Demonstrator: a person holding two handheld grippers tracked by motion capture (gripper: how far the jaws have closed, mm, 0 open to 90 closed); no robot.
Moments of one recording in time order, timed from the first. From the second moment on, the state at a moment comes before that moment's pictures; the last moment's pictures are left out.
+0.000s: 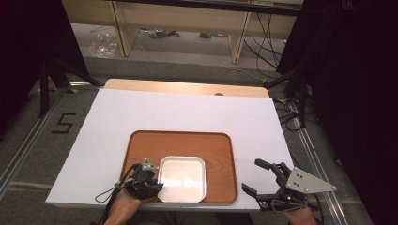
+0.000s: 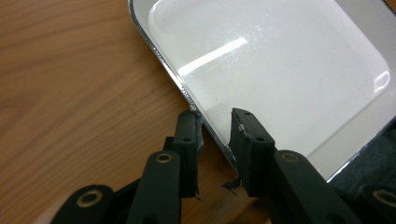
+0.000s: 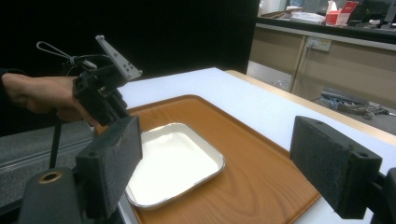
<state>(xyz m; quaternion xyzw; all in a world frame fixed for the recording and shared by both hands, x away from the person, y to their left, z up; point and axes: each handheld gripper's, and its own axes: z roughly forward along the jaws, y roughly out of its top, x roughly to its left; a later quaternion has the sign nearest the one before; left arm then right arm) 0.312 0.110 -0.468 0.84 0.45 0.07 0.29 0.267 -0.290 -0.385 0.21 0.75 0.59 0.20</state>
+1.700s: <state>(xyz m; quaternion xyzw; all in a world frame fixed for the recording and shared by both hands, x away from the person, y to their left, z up) 0.298 0.136 -0.422 0.76 0.45 0.14 0.45 0.267 -0.289 -0.386 0.22 0.75 0.59 0.20</state>
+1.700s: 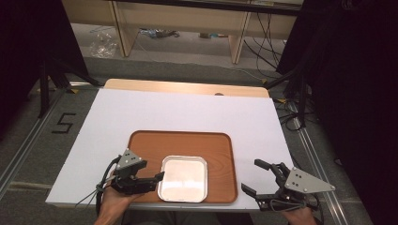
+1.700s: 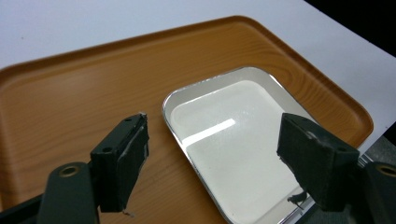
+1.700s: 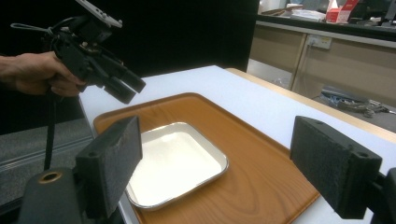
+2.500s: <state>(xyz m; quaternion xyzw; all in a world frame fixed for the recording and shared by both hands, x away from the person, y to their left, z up) 0.275 0.146 -0.406 0.73 0.42 0.17 0.52 0.268 -0.288 -0.386 0.22 0.75 0.60 0.20</state>
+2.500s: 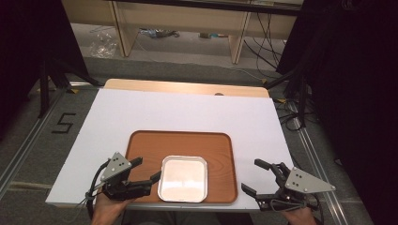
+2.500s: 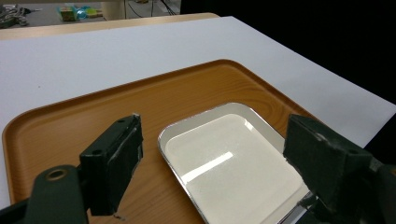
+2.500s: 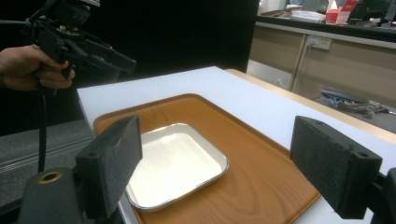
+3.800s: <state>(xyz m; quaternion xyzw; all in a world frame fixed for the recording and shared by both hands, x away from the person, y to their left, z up) 0.242 0.141 -0.401 0.73 0.40 0.20 0.52 0.266 -0.289 -0.385 0.21 0.75 0.59 0.21</state>
